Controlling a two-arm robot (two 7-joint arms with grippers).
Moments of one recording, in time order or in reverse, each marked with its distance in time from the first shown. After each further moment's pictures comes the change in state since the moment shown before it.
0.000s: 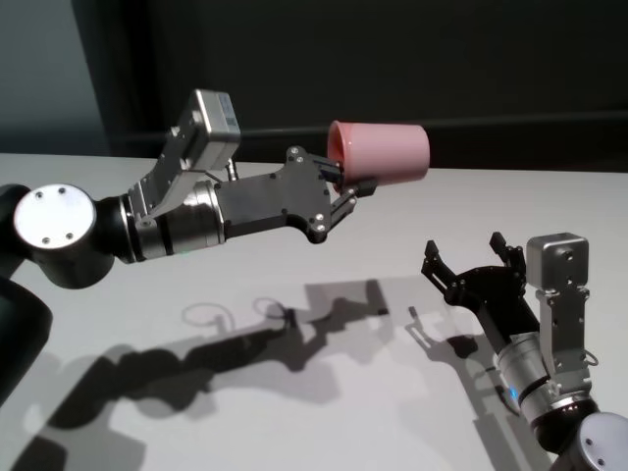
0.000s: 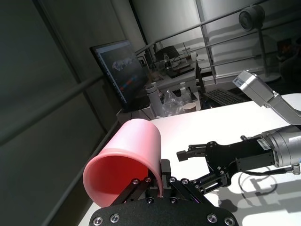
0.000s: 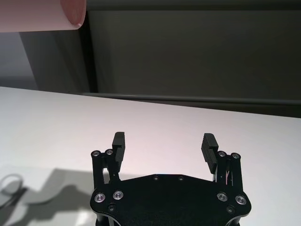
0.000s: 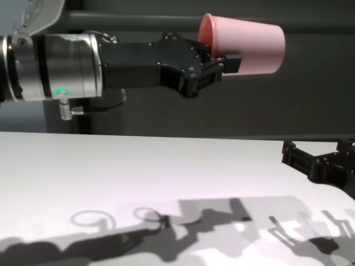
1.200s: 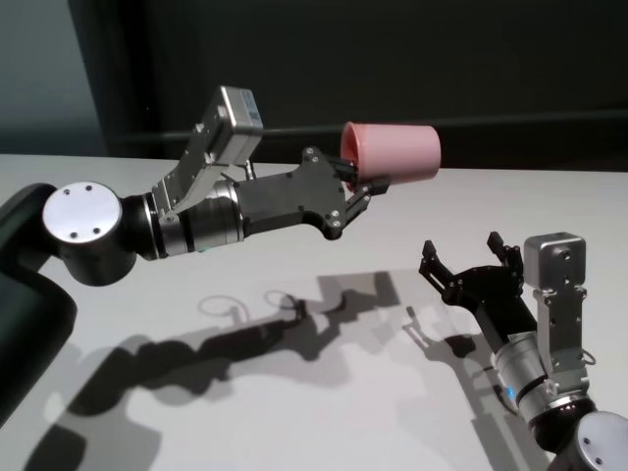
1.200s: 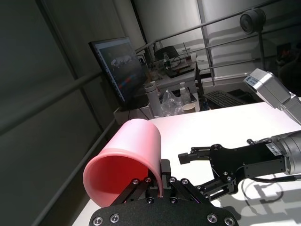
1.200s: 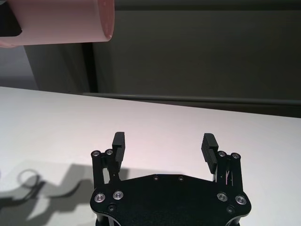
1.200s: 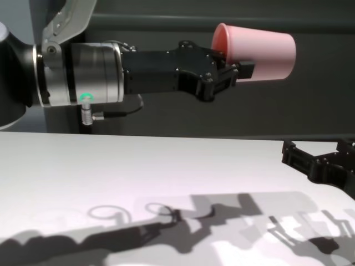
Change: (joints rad) left arm -0.053 -0.049 0.058 0.087 -0.012 -0.009 0.015; right arm 0.000 0.000 0.000 0.000 0.000 0.000 0.000
